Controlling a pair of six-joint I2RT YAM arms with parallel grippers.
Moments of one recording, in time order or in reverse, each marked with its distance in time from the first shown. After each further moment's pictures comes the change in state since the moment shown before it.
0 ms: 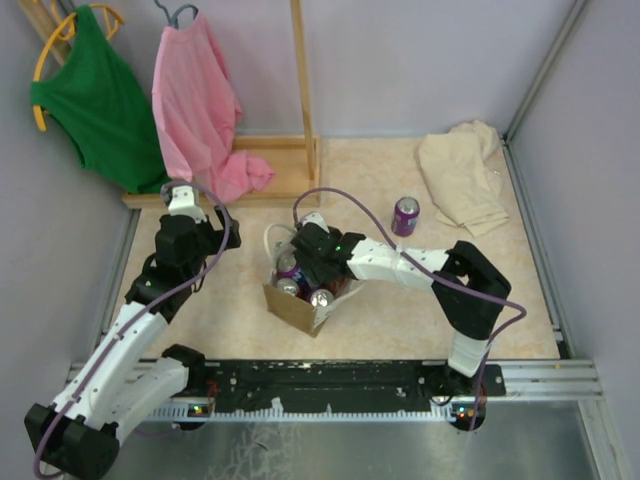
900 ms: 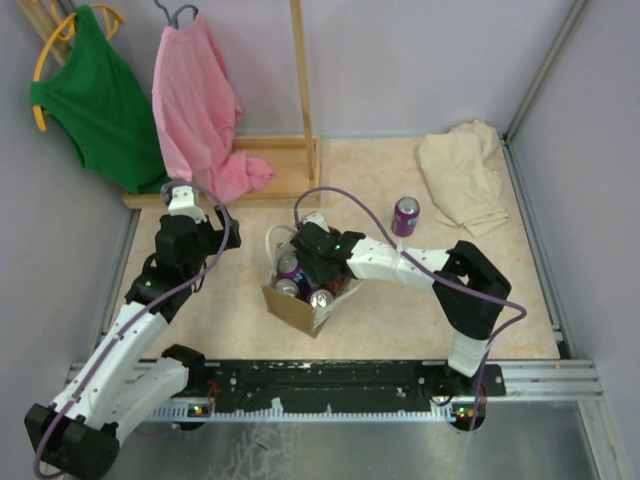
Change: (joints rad) left arm 0.000 0.000 0.000 0.000 0.000 -0.003; right arm 0.001 0.003 0.010 -0.056 -0.003 0.036
